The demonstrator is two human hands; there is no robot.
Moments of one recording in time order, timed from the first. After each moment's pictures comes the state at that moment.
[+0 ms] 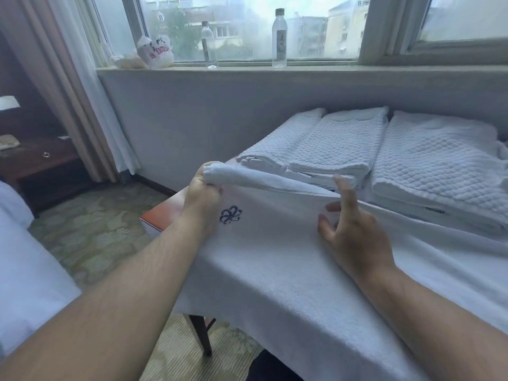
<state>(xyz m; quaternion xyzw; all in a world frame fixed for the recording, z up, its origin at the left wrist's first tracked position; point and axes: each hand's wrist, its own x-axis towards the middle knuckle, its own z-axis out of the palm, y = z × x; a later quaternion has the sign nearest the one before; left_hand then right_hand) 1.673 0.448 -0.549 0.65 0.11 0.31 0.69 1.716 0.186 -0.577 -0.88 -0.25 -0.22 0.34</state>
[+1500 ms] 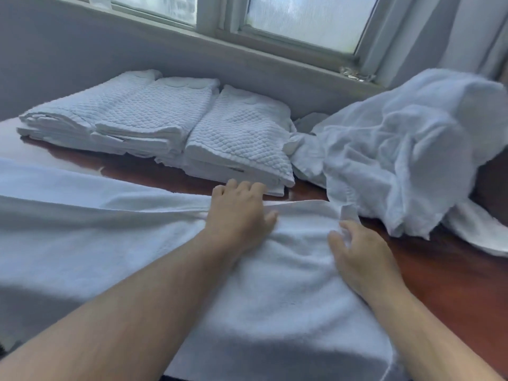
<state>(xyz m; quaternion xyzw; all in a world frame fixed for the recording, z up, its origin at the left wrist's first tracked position) 1.715 0.110 -0.574 0.97 -0.11 0.15 0.15 1.654 -0.112 -0.570 -0.97 0.09 -0.14 0.17</state>
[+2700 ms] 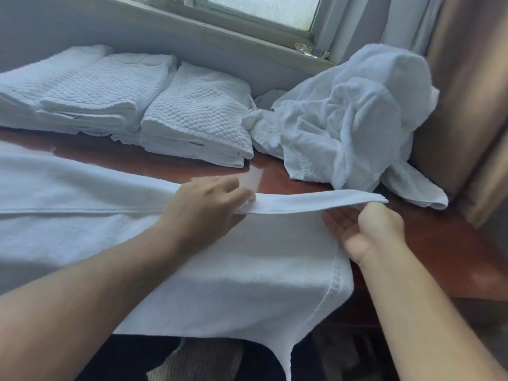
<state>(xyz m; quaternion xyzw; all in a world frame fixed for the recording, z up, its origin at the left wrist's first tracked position) 1.639 0.116 -0.562 0.86 -0.35 0.33 0.16 1.603 -0.142 -0.524 -0.52 0.31 -0.20 0.77</state>
